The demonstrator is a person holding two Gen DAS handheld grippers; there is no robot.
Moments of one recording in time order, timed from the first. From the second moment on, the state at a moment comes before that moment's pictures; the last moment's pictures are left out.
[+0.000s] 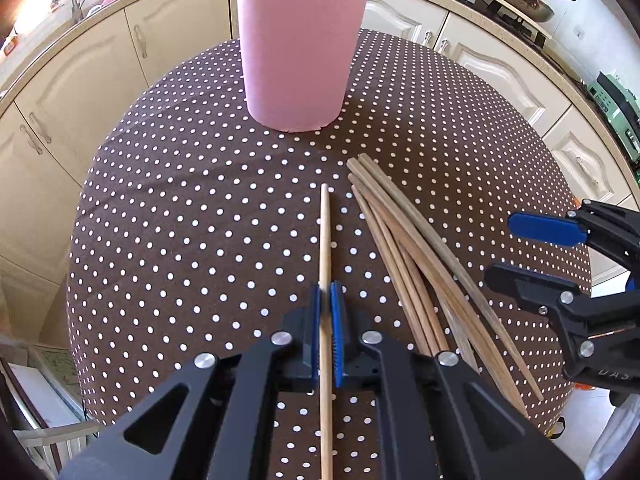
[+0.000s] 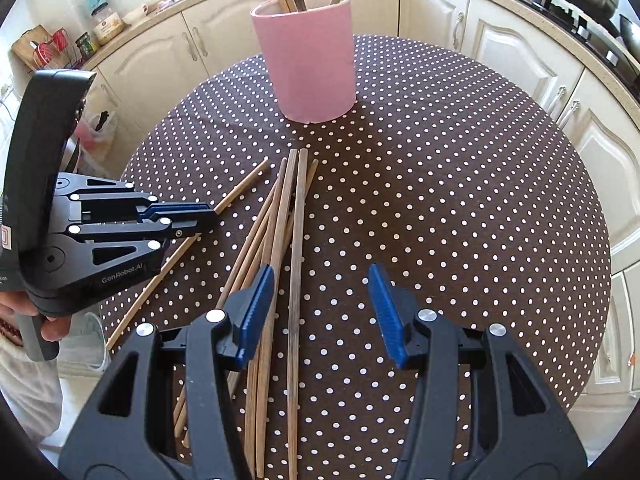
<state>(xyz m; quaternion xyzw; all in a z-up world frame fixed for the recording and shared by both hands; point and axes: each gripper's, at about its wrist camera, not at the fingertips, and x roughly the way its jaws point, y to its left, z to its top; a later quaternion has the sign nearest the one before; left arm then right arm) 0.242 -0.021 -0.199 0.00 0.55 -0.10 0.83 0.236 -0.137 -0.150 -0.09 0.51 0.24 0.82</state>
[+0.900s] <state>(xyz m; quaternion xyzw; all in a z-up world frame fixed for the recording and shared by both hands) 0.230 -0.011 -0.193 -0.02 0.53 -0.10 0.84 0.251 -0.120 -0.159 -0.11 0.52 0.26 0.81</state>
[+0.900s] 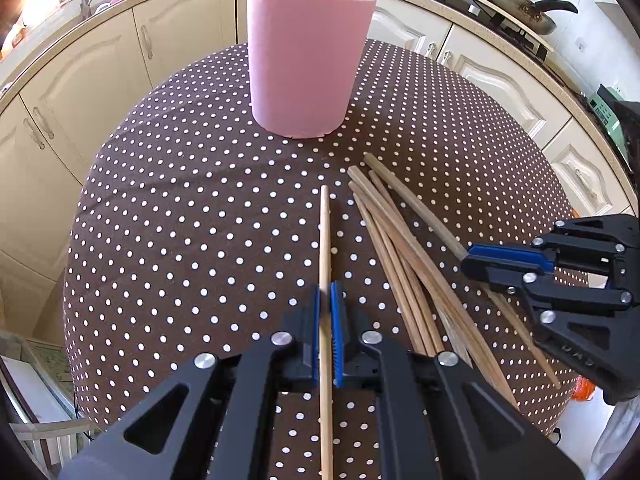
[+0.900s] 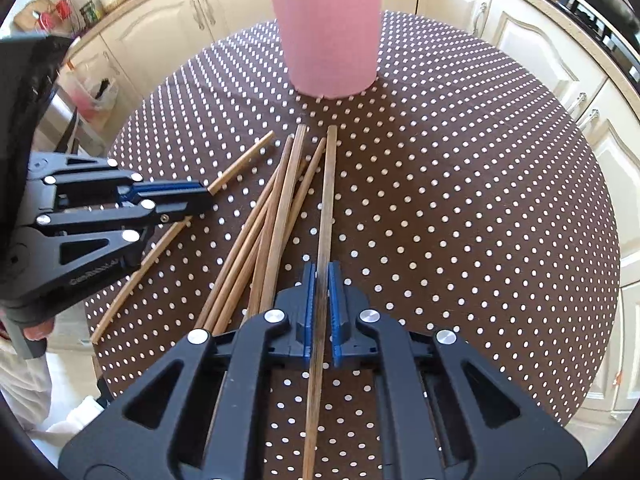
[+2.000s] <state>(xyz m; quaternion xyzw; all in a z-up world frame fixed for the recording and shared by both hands) 0.195 0.006 -0.064 -0.11 0.29 -0.17 0.94 0.219 -0.163 -0.039 0.06 0.30 0.30 0.90</state>
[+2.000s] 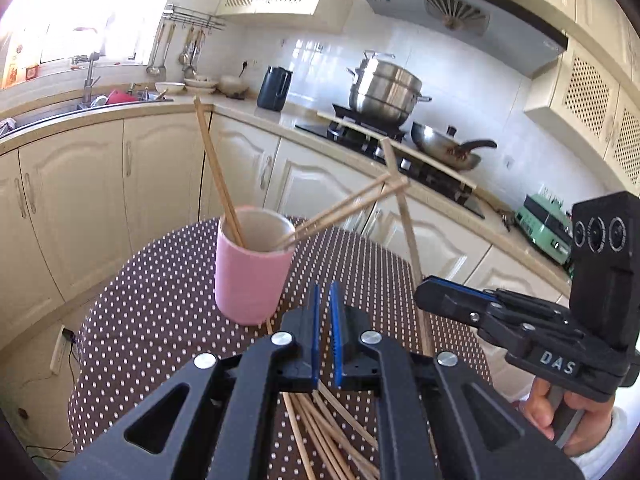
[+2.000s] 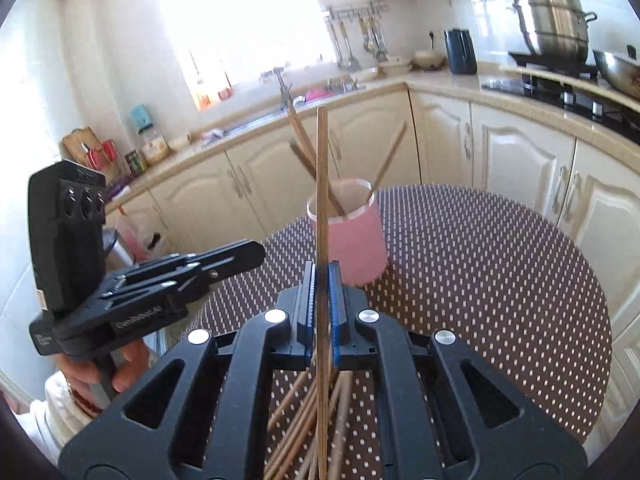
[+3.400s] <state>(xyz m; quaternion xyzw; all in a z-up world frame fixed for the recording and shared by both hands) 0.265 -0.012 -0.189 -0.05 0.53 -0.11 0.84 0.254 -0.146 -0.117 0.00 0.45 0.27 0.85</state>
